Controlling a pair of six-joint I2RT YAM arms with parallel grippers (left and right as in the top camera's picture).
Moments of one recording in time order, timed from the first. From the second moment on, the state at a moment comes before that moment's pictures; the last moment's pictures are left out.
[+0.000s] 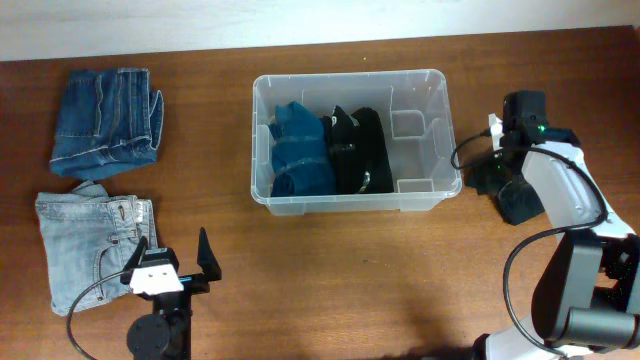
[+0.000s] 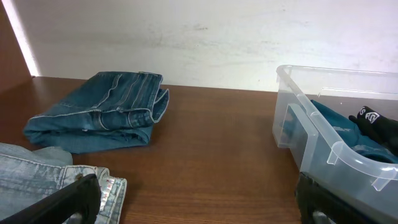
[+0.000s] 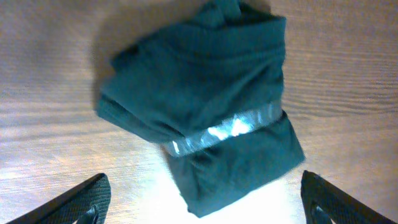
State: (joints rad) left arm 0.02 0.01 0.01 -0.08 -0.05 -0.06; right arm -0.18 1.73 1.22 -0.81 0.27 -0.27
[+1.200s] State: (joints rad) left arm 0.02 0.01 0.01 -0.08 -0.05 -0.06; right arm -0.40 1.85 1.15 -0.53 0.38 -0.16
